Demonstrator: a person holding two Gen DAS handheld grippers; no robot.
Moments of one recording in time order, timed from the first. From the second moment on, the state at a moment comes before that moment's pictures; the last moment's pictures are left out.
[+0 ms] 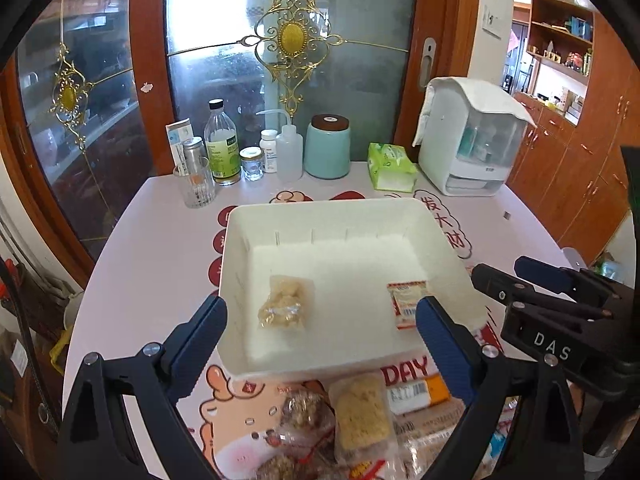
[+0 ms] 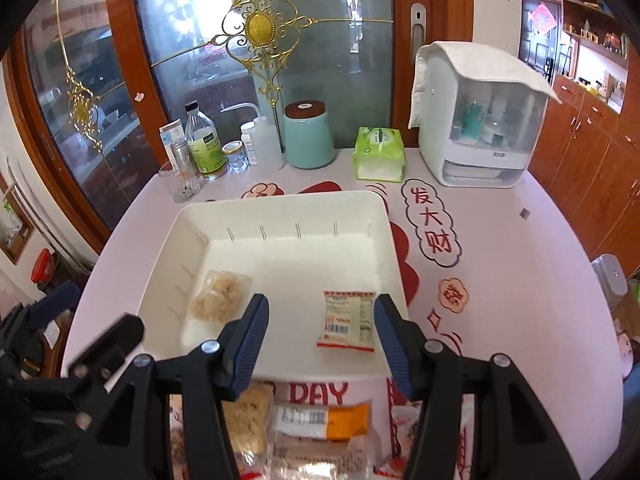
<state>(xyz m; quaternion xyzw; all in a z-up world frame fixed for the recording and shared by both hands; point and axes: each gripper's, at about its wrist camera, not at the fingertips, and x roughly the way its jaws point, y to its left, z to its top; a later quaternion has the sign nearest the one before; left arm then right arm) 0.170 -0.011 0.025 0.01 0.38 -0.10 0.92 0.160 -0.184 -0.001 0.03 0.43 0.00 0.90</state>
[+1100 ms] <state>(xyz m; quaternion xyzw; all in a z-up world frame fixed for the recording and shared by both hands) 0.043 -0.009 0.008 0.04 0.42 -0.16 0.89 -0.037 -0.200 -0.001 0.05 0.44 -0.06 0.89</state>
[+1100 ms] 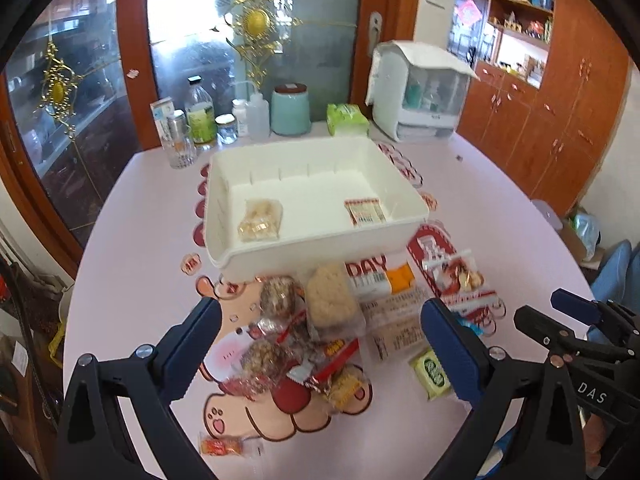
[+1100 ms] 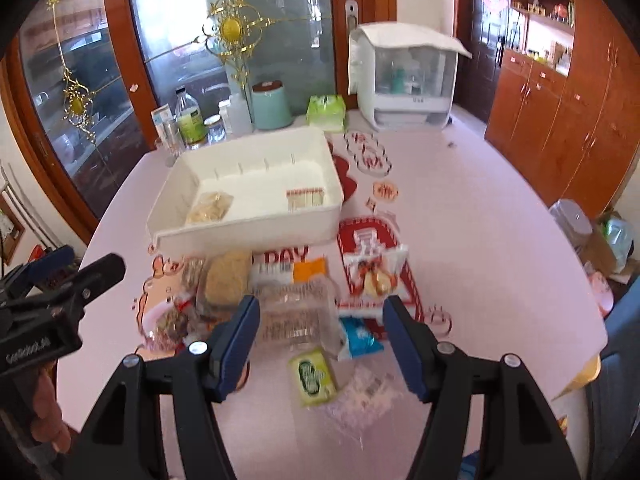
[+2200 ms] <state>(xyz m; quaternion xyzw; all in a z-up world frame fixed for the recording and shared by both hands) 0.045 -0.087 -0.122 0.07 0.55 -0.21 0.81 -0.036 -0.263 -0.167 0.25 0.60 -0.10 0.76</state>
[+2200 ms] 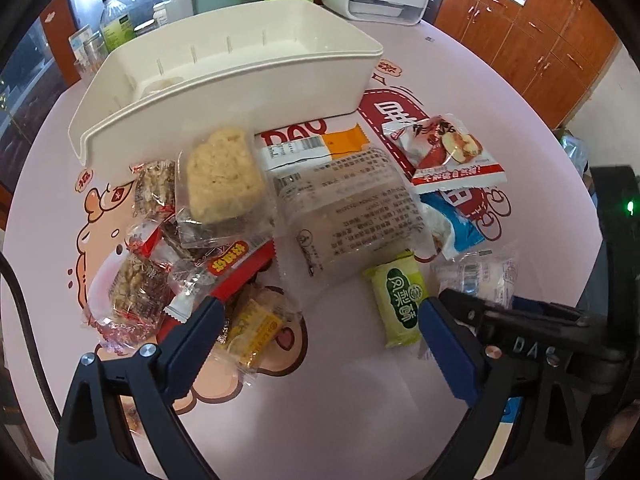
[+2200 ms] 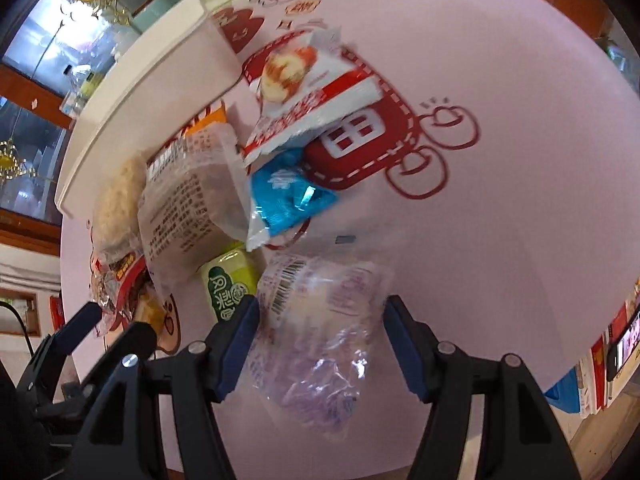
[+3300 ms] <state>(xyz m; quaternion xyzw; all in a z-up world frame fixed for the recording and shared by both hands) 0.031 -0.183 -0.176 0.16 0.60 -0.23 0.74 -0.069 -0.276 -0.154 0.10 0.60 -0.09 0.79</state>
